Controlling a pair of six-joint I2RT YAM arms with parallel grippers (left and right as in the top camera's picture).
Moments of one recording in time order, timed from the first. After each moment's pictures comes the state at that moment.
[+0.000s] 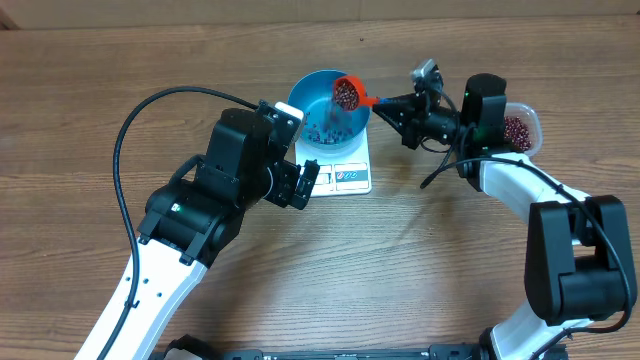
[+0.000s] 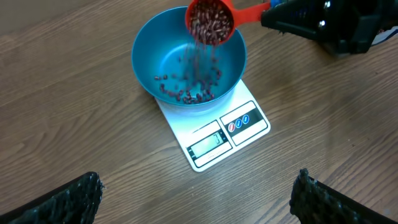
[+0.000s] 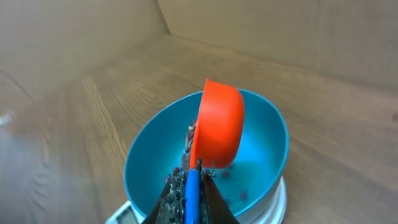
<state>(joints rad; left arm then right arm) -0.47 1.23 1.23 -0.79 0.00 -0.02 0.11 1.83 1.00 0.43 -0.92 -0.09</state>
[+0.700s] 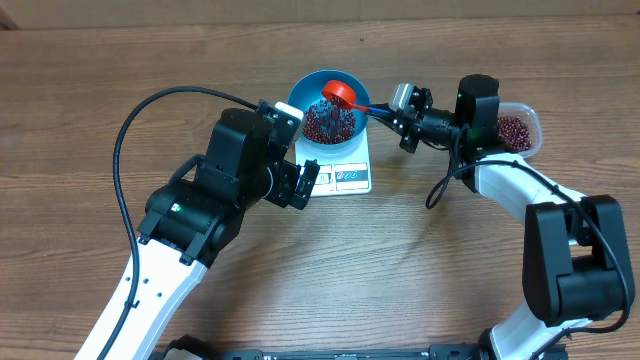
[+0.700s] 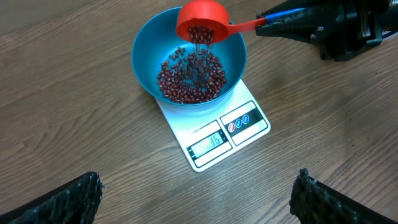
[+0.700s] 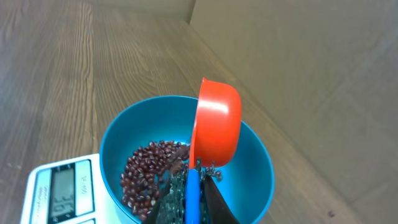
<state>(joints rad) -0.47 1.23 1.23 -0.79 0.00 -0.02 0.12 1.83 1.00 0.43 -0.95 -0.67</state>
